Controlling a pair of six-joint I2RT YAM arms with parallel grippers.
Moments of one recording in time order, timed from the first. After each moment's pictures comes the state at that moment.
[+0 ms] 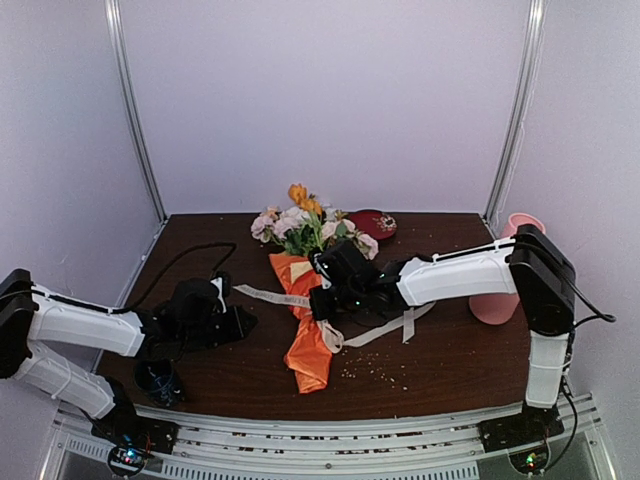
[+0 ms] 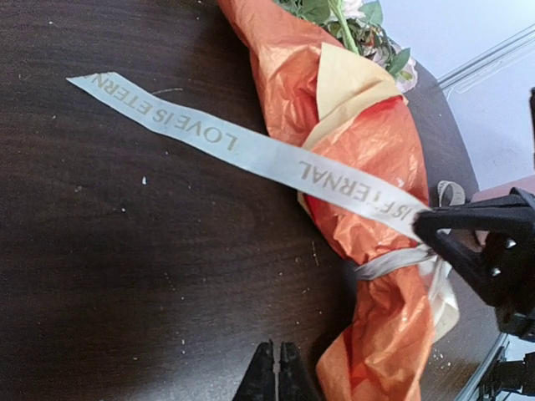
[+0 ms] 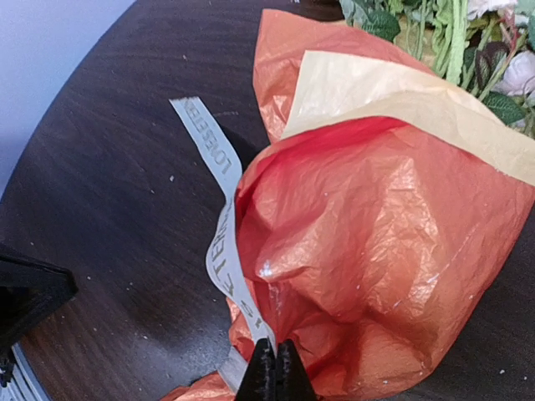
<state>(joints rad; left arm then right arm) -0.82 1.31 0.44 0.27 -0.12 -0.86 0.97 1.96 1.33 -0.11 0.11 0.50</state>
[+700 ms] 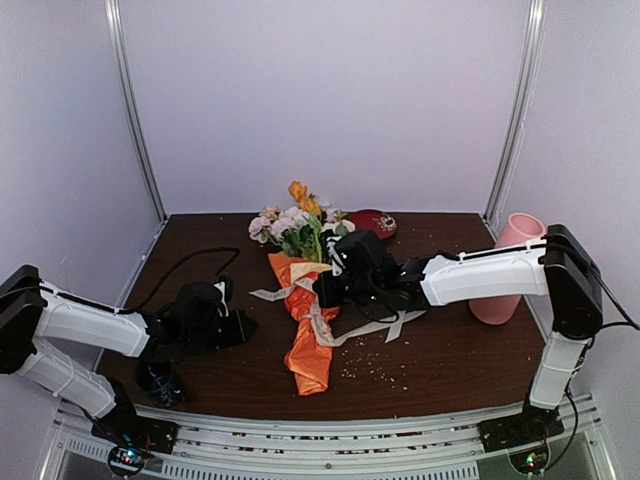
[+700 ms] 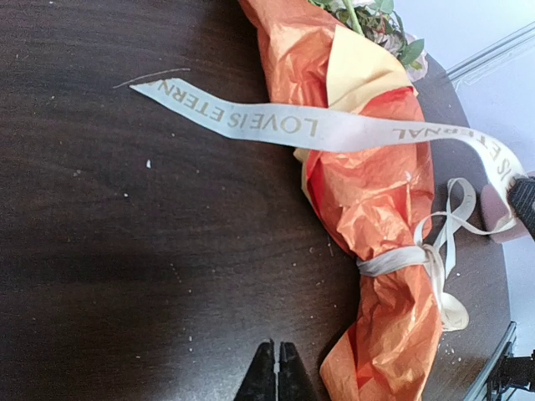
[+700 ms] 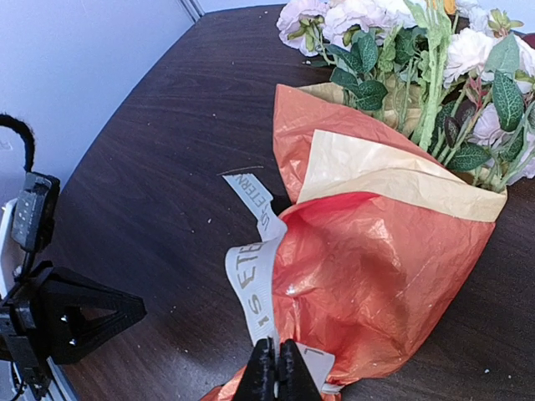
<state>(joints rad) -0.82 1.35 0.44 0.29 -0.11 -0.86 0.97 1.82 1.23 0.01 0.13 0.53</state>
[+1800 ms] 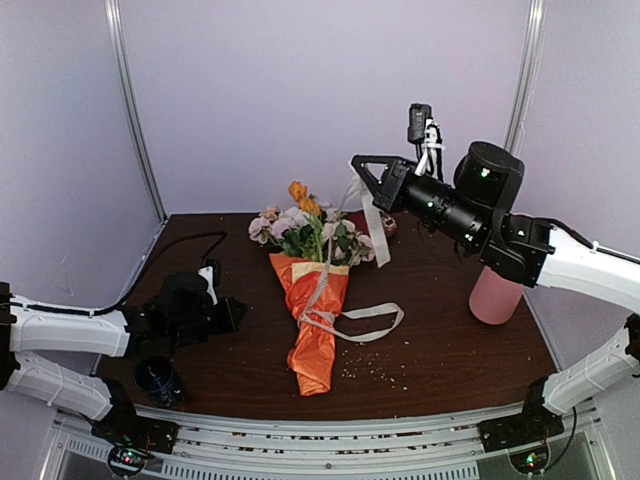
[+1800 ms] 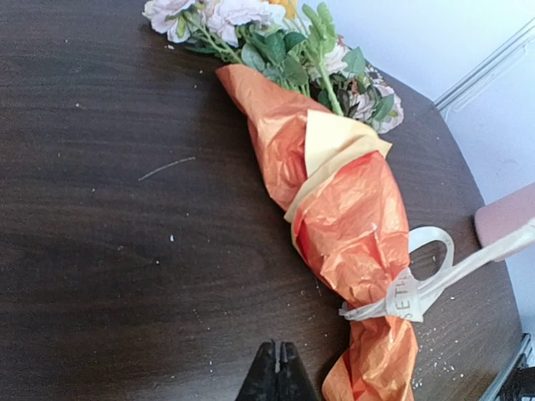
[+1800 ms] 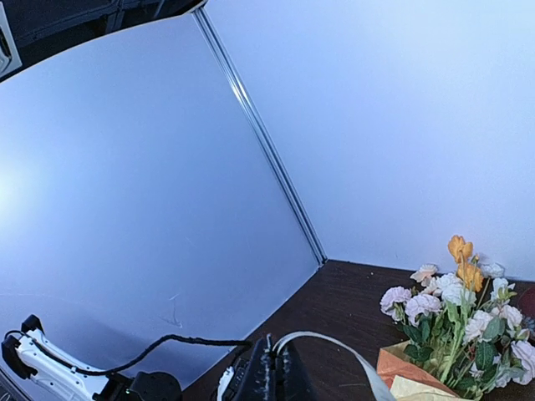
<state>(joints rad) -0.82 1.19 0.46 0.18 -0.22 -0.75 0.97 1.29 1.22 0.23 0.14 0.43</state>
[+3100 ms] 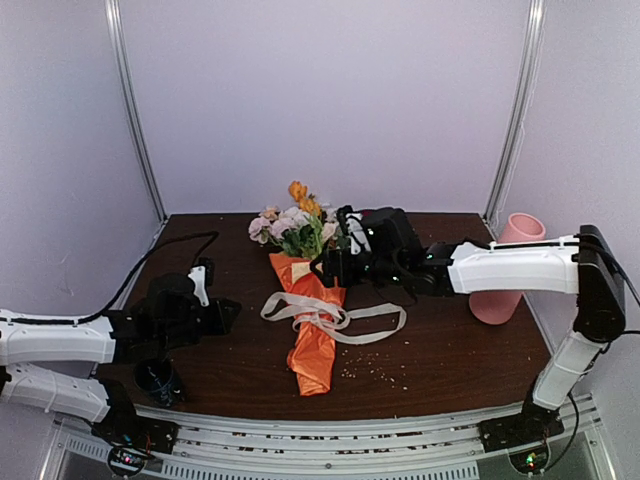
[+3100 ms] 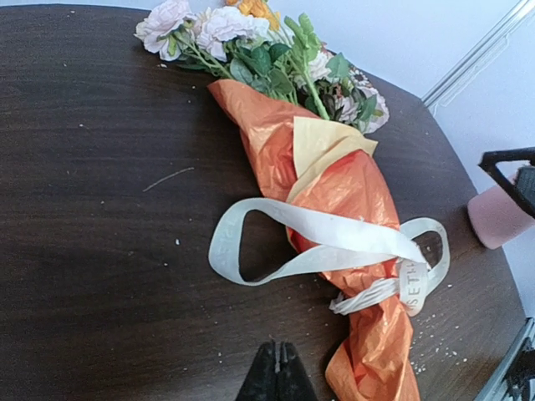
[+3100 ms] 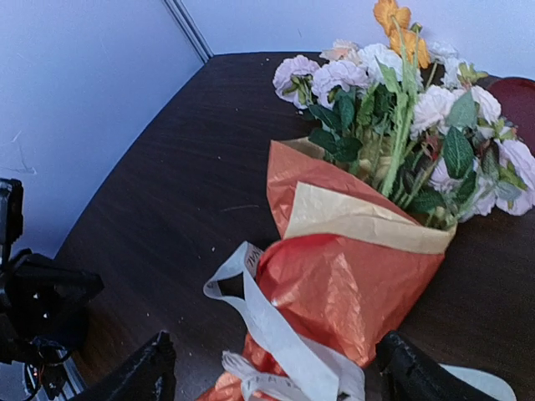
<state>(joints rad) -0.82 1.05 0.42 0.15 -0.22 -0.67 0.91 1.70 1.20 0.02 0.08 0.48</state>
